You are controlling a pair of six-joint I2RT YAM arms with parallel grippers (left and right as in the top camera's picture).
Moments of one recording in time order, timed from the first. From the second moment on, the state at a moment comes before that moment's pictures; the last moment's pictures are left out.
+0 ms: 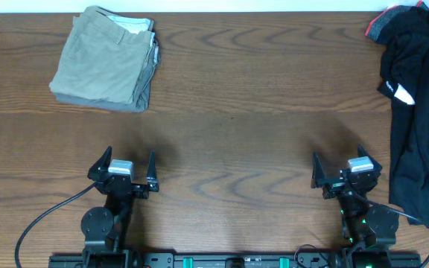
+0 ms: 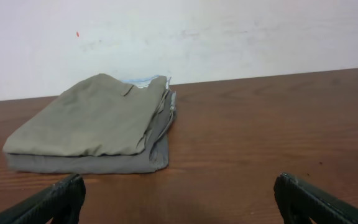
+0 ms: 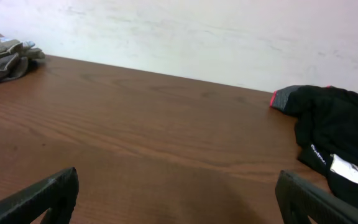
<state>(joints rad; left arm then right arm) -0.01 0.01 0.02 -0.10 0.12 0.04 0.01 0.05 0.01 -0.06 -0.14 -0.07</state>
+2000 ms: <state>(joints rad) -0.01 0.01 0.02 -0.10 0.12 0.03 0.01 0.05 0.01 -0.03 -0.10 -0.08</state>
